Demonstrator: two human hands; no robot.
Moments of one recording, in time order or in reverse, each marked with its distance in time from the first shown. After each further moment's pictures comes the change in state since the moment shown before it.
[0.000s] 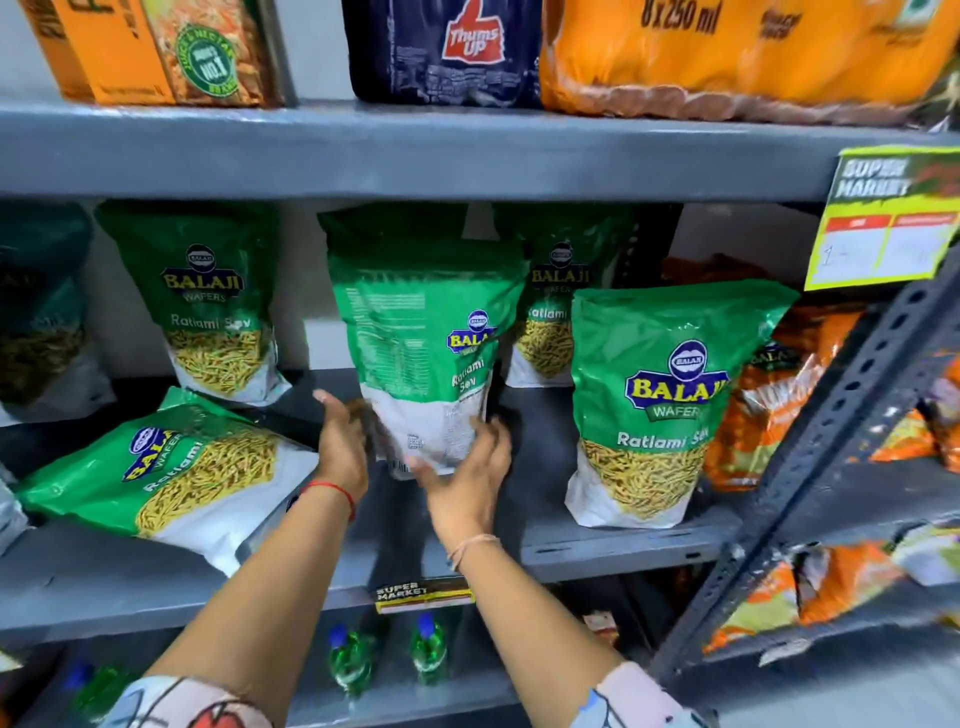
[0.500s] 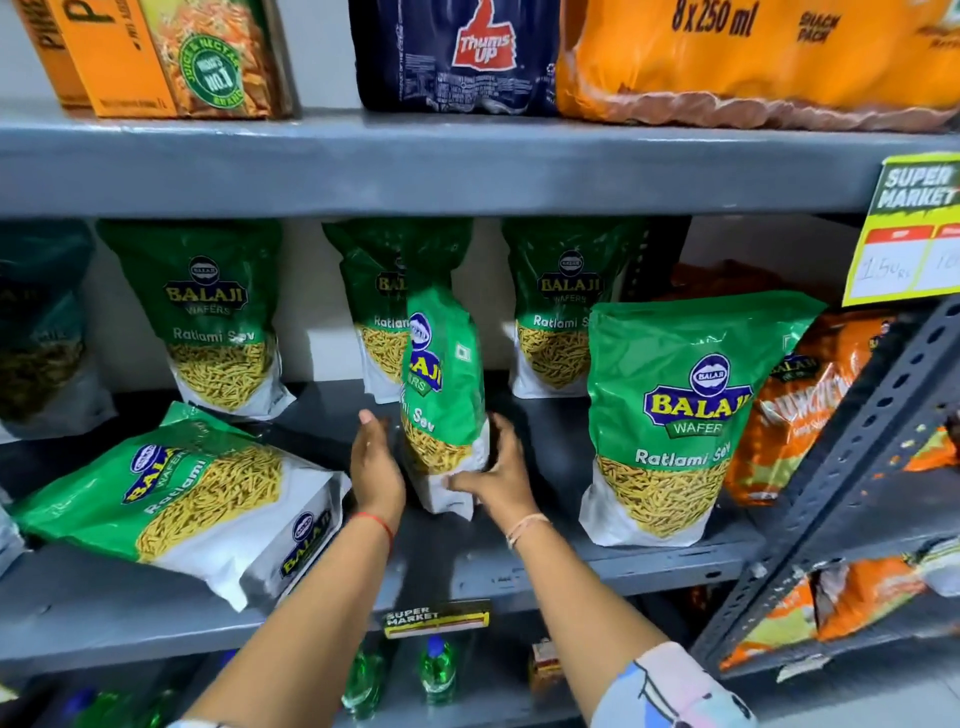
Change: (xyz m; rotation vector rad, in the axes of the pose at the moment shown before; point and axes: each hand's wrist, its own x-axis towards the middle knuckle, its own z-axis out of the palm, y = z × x) left_hand 0.025 -0.048 0.014 -0.128 0.070 0.193; right_hand 0.046 0.020 -0.020 0.223 -0.263 0.163
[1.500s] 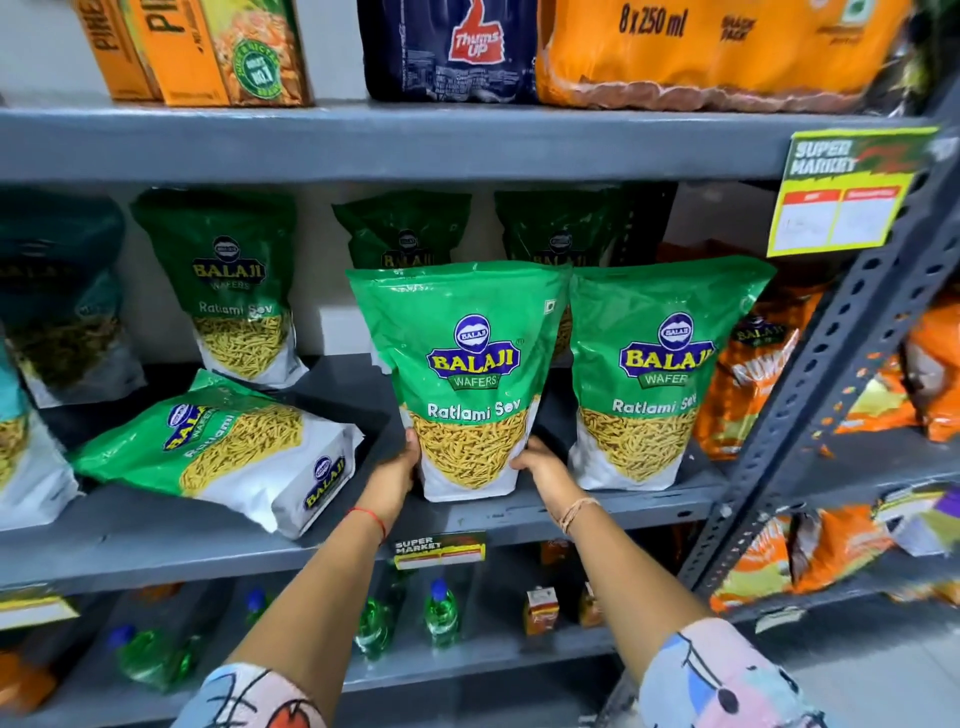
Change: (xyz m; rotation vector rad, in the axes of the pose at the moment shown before) left_hand -0.043 -0.019 -0.042 0.403 -0.339 -0.274; right_hand -0.042 0.008 -0.053 0.061 -0.134 0.279
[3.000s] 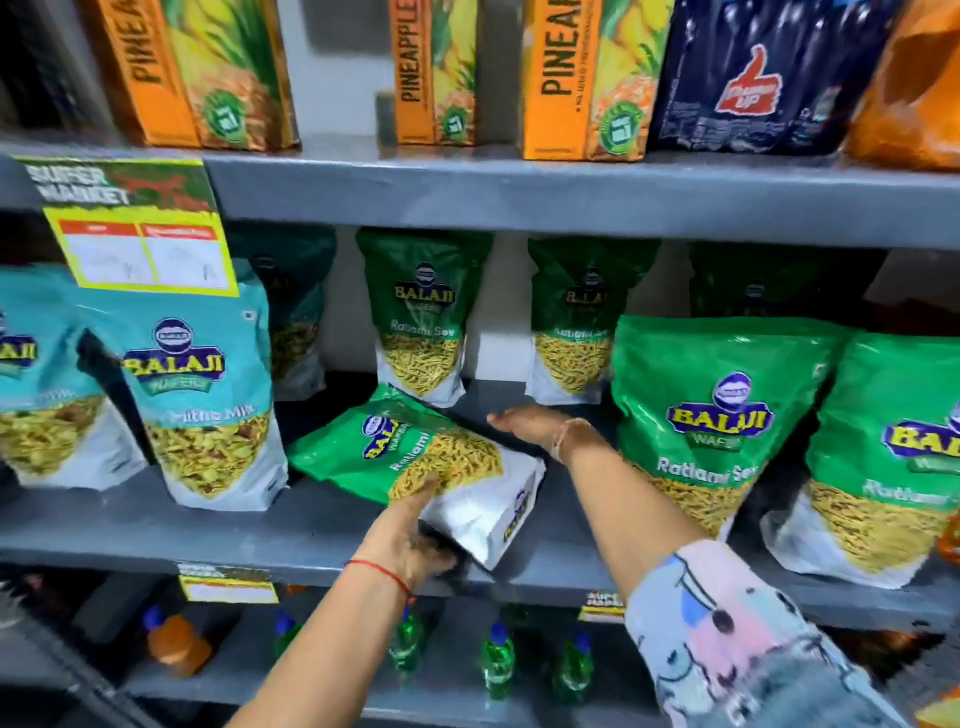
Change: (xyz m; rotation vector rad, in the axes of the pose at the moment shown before) left_hand -0.048 0.027 -0.173 -0.749 0.053 -0.463; right_hand 0.049 -0.117 0.214 -0.996 -0.409 -0.114
